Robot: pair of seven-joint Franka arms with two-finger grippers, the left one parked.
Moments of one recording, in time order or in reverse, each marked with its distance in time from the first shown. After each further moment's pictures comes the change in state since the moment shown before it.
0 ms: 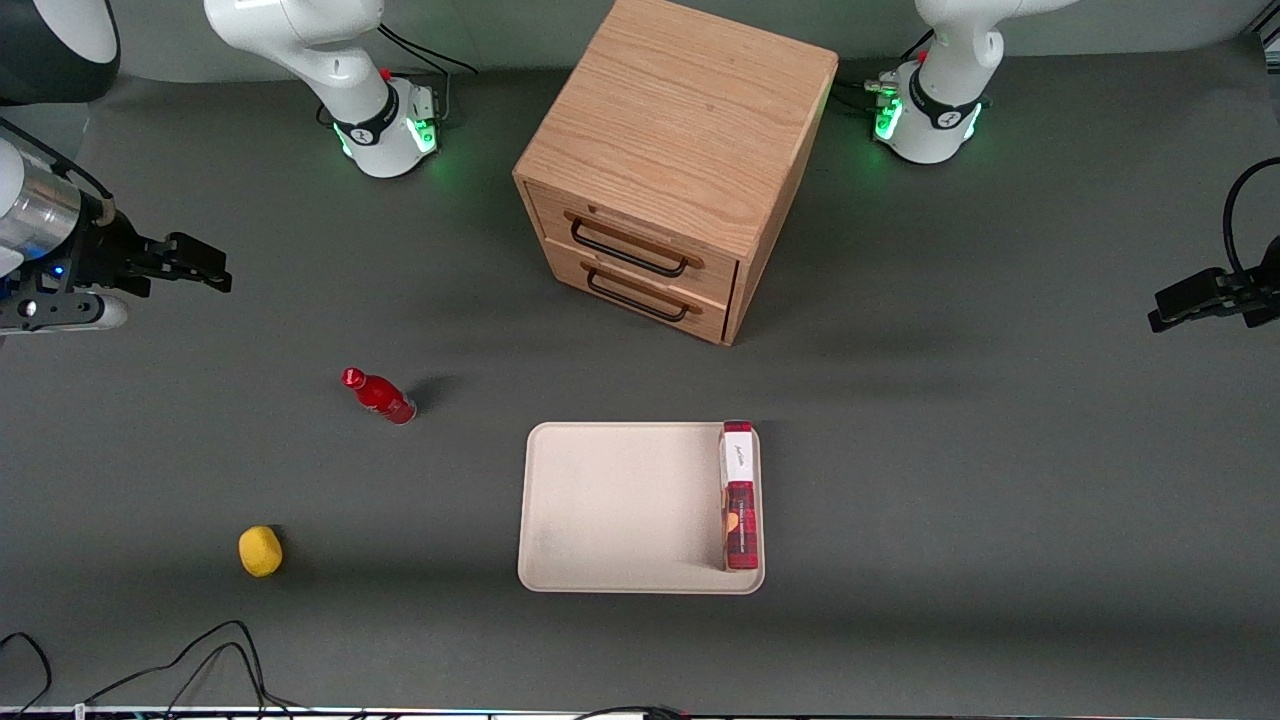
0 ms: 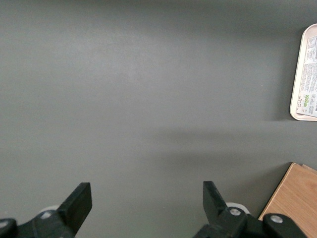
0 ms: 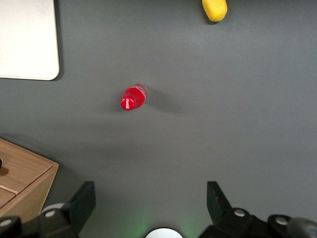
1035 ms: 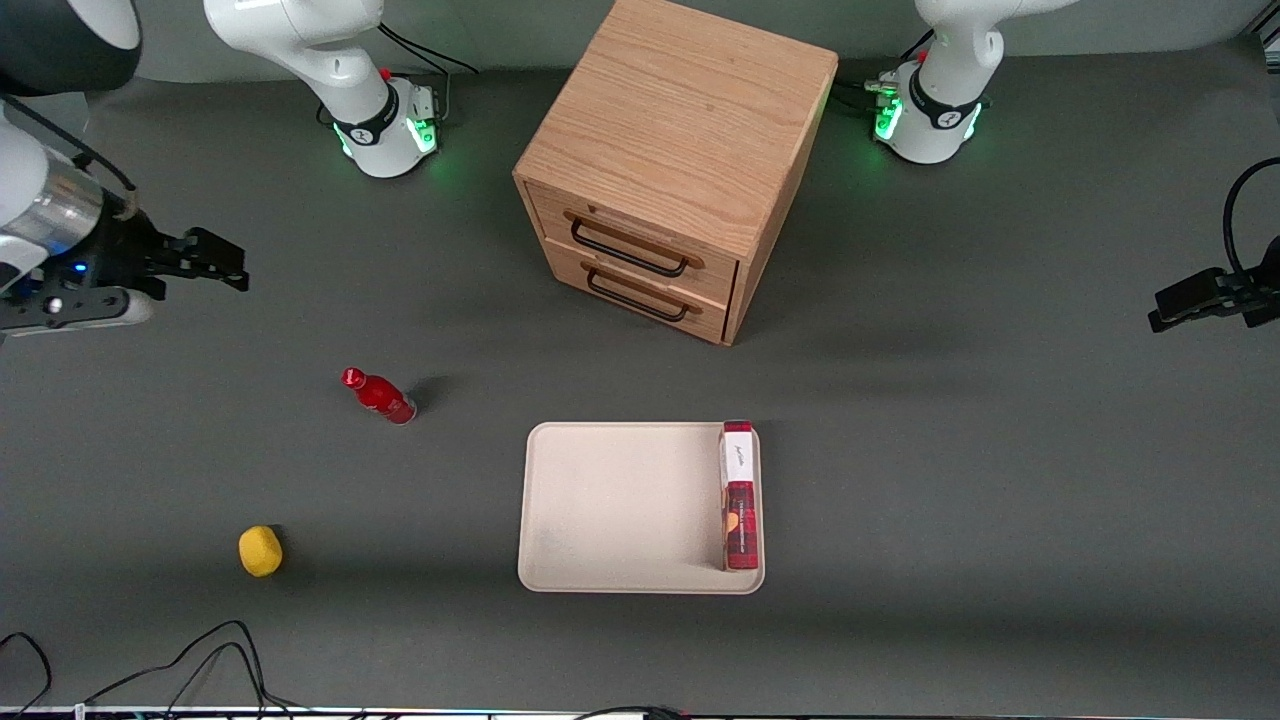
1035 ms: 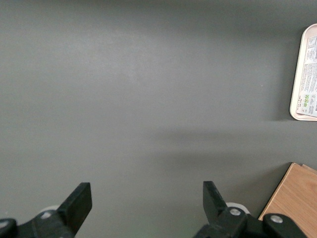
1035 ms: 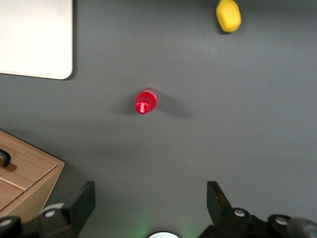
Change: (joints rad) arm 0.049 0.024 0.027 0.036 0.003 0.004 -0.005
